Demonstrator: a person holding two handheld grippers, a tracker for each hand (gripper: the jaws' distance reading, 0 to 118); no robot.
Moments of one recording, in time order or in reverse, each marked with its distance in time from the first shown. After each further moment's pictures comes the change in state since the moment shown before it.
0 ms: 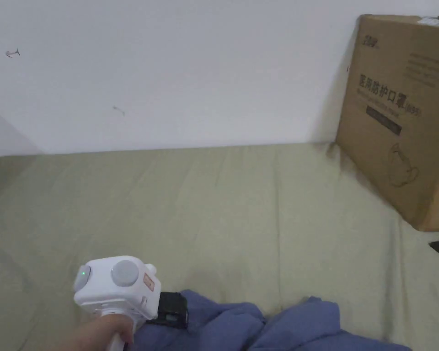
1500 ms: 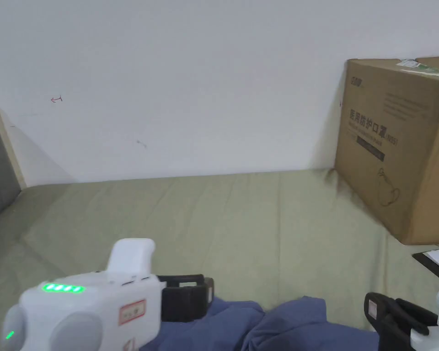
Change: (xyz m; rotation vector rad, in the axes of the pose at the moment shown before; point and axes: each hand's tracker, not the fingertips) left arm 0.082 -0.224 0.282 0.787 -0.106 -0.182; right arm 0.001 0.067 0.073 0.090 0.094 -0.049
